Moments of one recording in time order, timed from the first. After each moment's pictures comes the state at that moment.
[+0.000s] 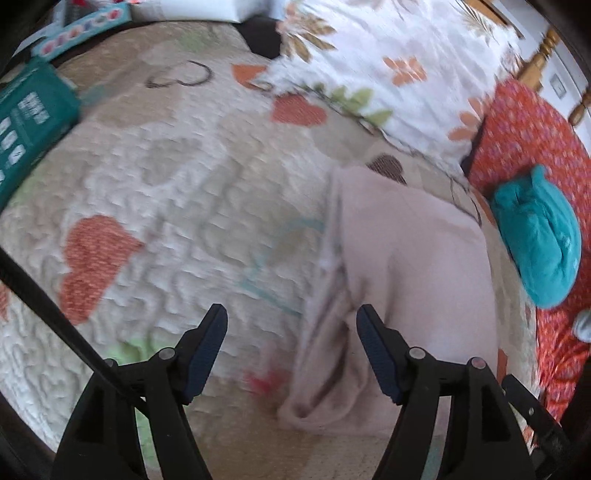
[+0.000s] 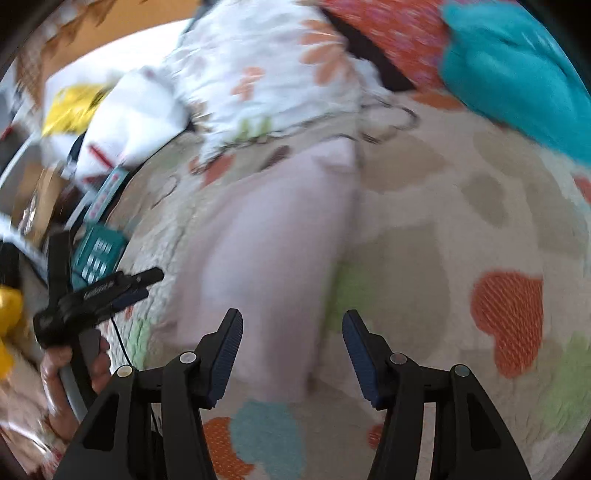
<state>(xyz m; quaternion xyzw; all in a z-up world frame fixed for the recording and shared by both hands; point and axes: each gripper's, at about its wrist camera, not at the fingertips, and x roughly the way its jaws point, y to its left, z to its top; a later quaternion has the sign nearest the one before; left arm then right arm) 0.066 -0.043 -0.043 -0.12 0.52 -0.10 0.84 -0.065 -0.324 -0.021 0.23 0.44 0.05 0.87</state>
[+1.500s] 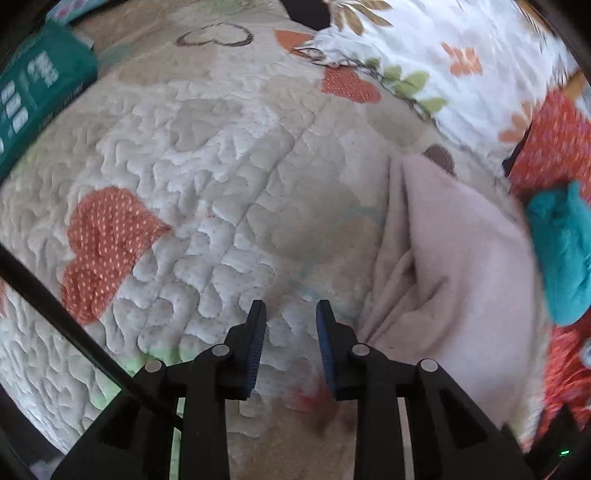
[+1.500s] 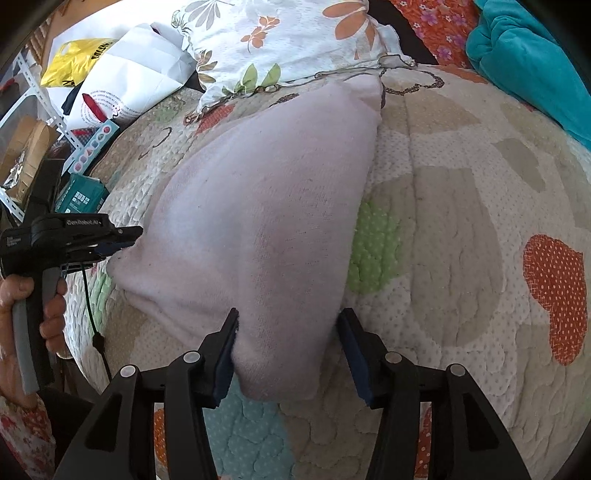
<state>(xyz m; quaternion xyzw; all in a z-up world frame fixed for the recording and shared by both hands) 0.093 -0.024 -0.067 -0.15 0.57 -0.05 0.81 -0.058 -0.281 -0.078 0.16 0.47 0.06 0.87</state>
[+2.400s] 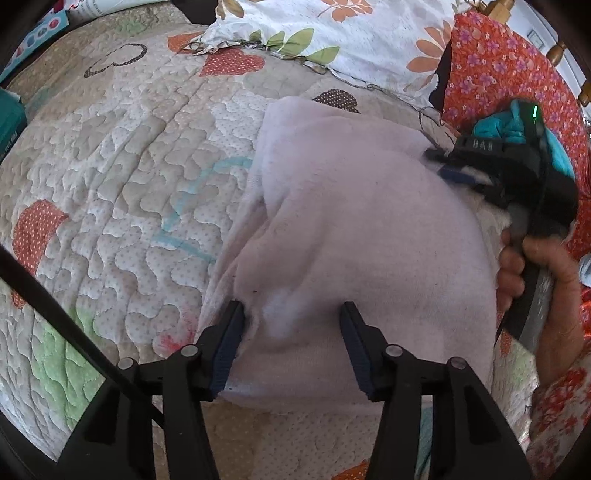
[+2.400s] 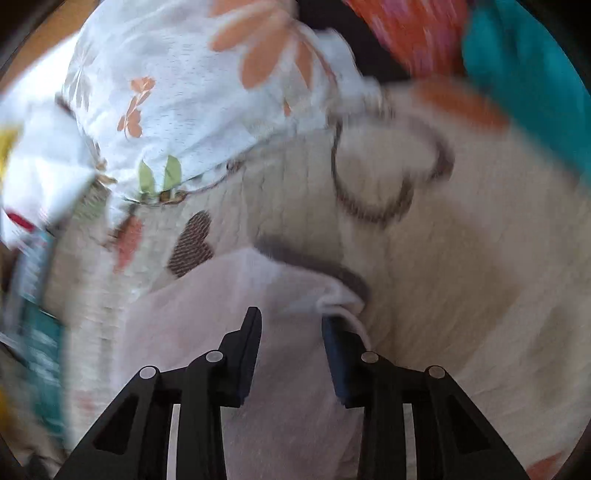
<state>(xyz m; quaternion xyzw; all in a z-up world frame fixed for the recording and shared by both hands) 0.053 -0.103 -0.066 -0.06 0.56 -0.14 0.81 0.132 -0.356 -0.051 0.19 0.47 -0.05 0.86</state>
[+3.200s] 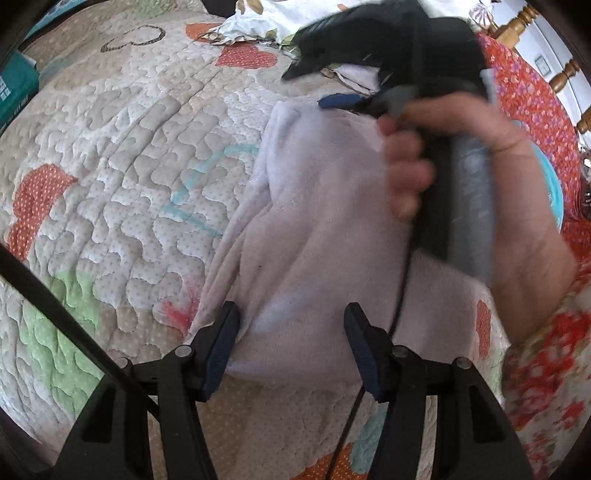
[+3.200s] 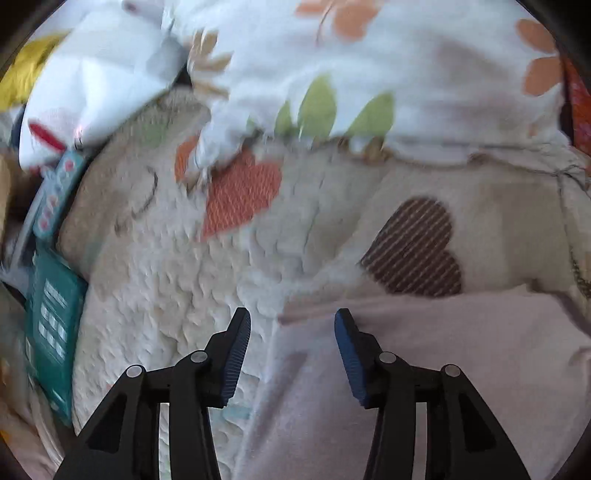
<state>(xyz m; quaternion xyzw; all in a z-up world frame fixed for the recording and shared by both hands) 0.036 -0.082 -0.061 -0.12 0.56 -0.15 0.81 0.232 -0.201 -0.040 0.18 0.51 0.09 0.83</state>
